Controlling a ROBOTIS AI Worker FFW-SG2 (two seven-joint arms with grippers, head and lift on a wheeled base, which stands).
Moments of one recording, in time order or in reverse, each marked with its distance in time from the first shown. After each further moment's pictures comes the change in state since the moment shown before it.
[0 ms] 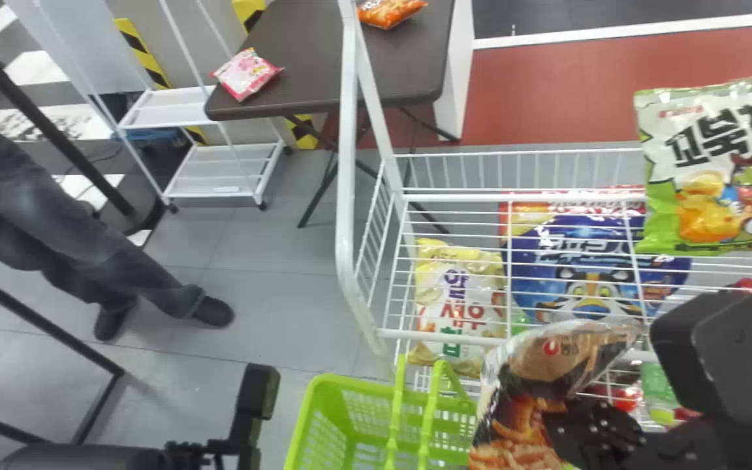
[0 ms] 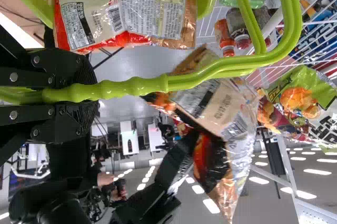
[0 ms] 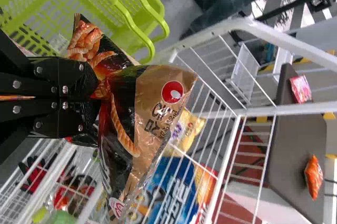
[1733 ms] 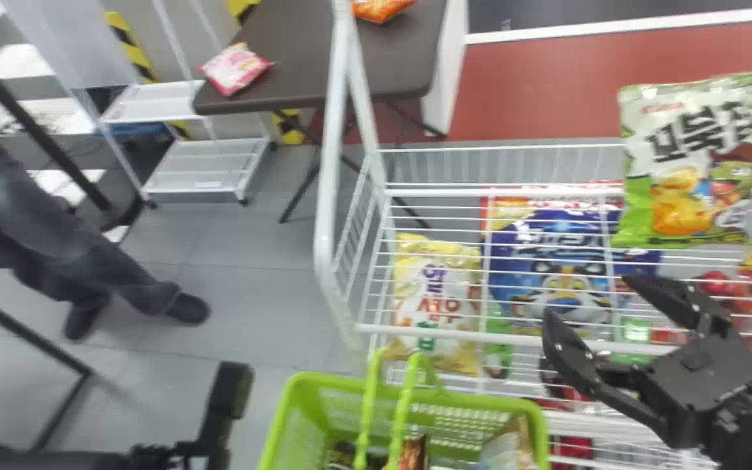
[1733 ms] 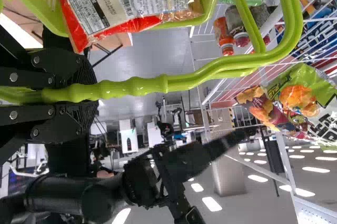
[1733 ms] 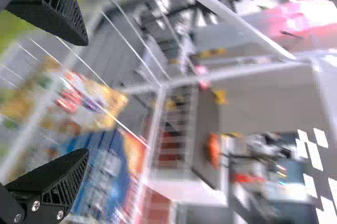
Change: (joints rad) left arm 0.002 -0.007 0.000 0.001 0.007 0.000 0.002; right arm 0.204 -0.005 -0.276 0.517 0.044 -1.327 0.134
